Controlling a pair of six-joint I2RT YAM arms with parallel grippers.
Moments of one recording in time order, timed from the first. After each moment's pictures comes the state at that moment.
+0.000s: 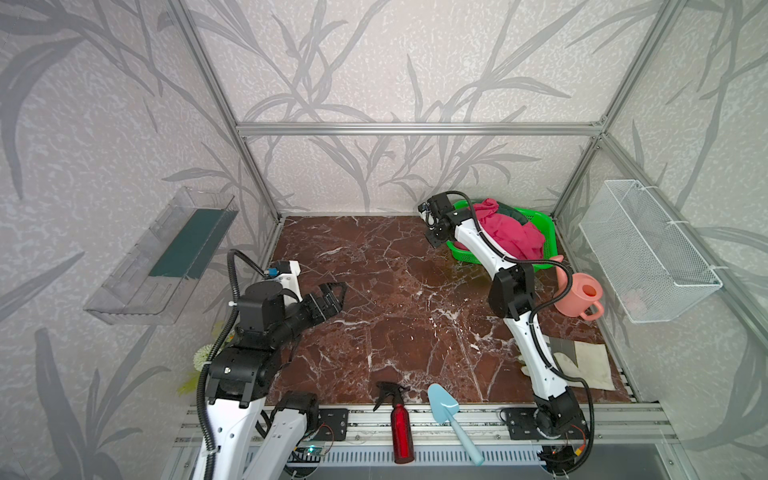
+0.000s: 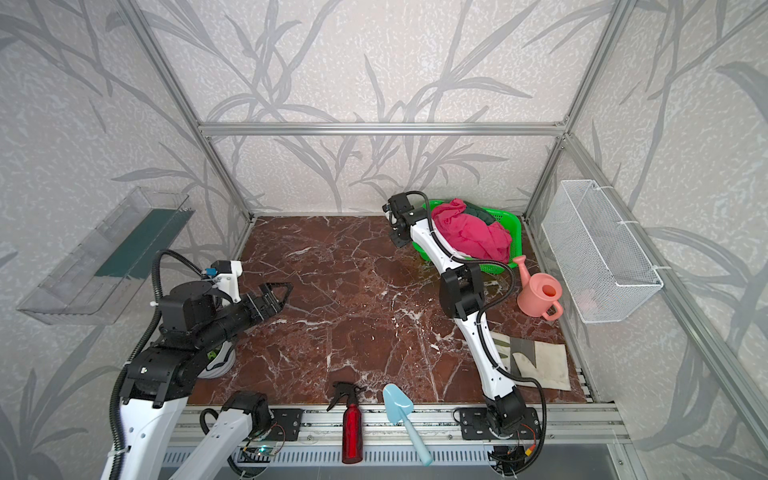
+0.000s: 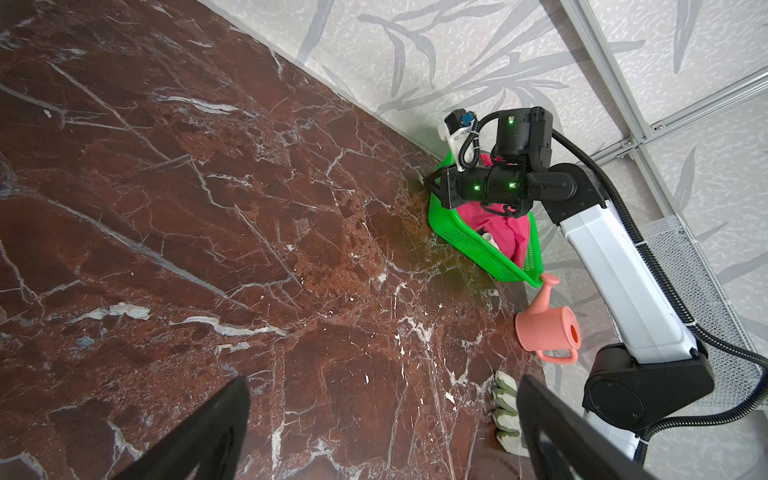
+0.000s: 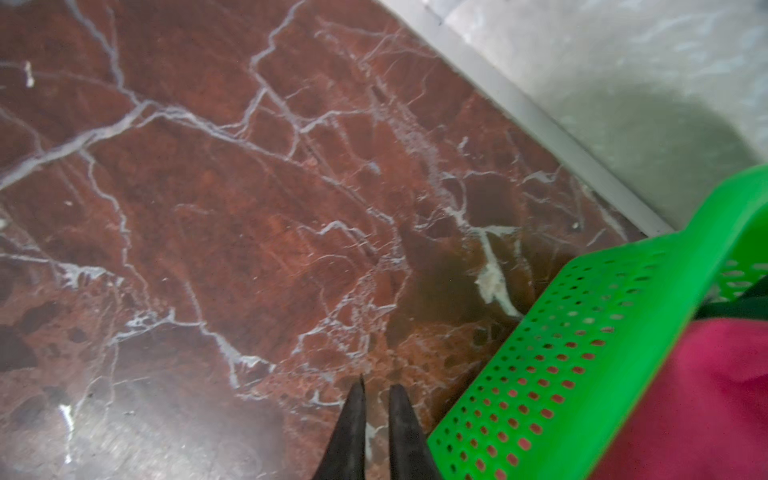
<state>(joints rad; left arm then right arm) -0.10 0.64 1.01 -0.88 0.30 -0.63 0.46 2.59 2.52 -0.96 0.14 -0.20</state>
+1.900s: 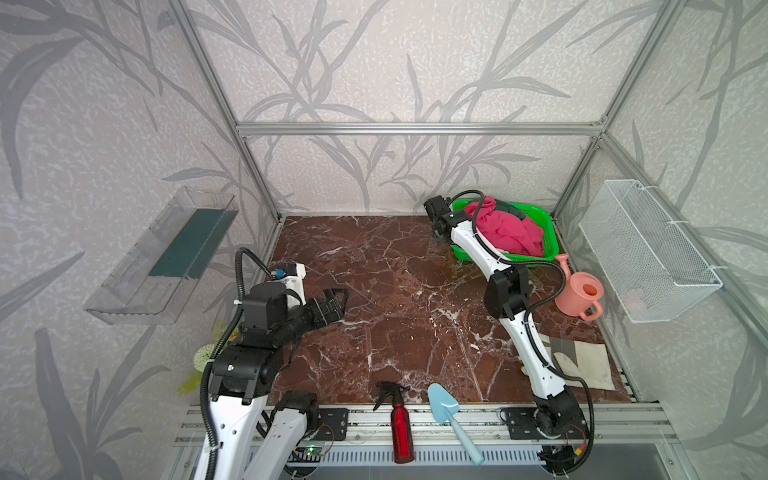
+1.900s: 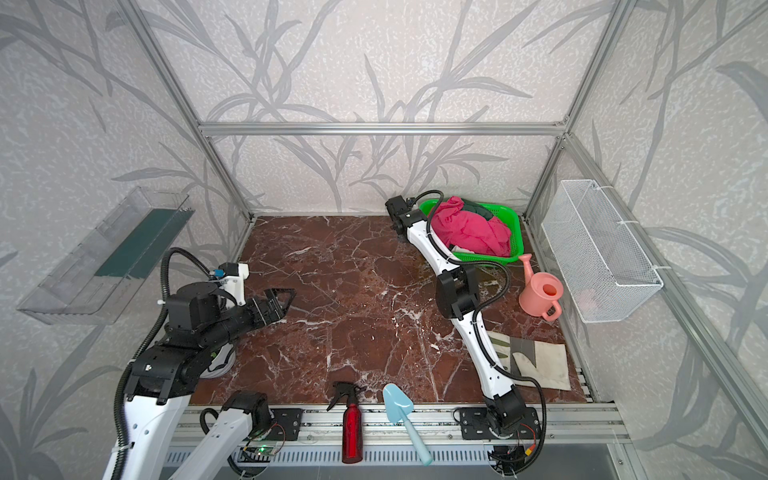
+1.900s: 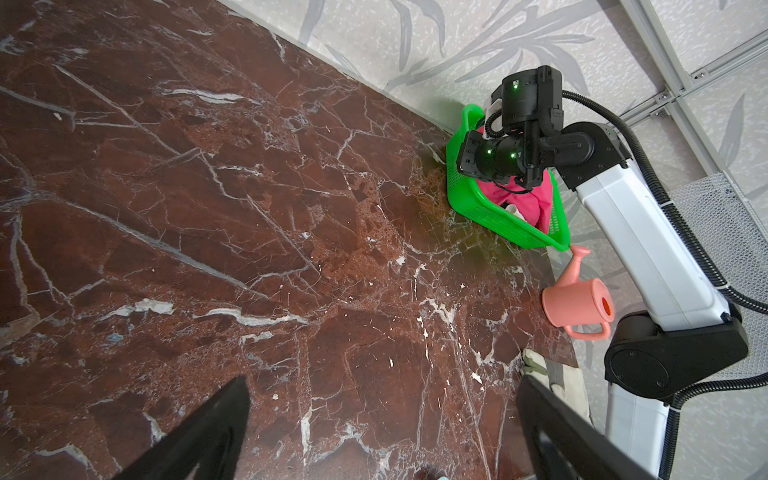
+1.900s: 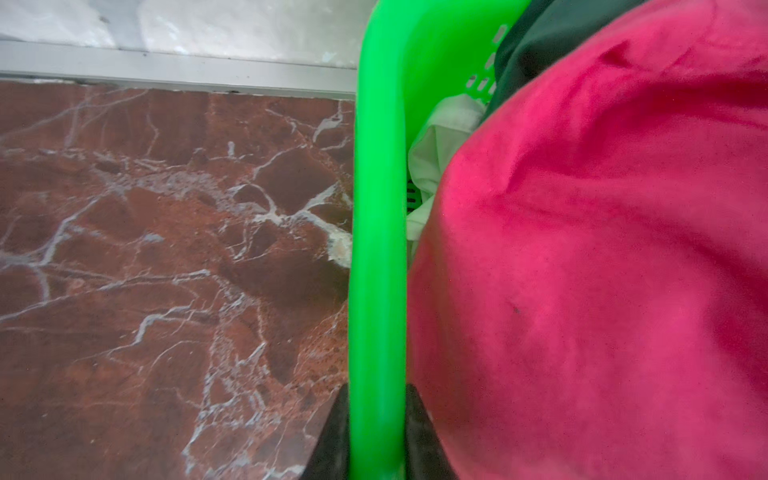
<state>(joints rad) -0.10 0.64 0.98 -0.91 0.30 -0.52 0.47 2.66 2.61 -1.00 0.49 0.36</state>
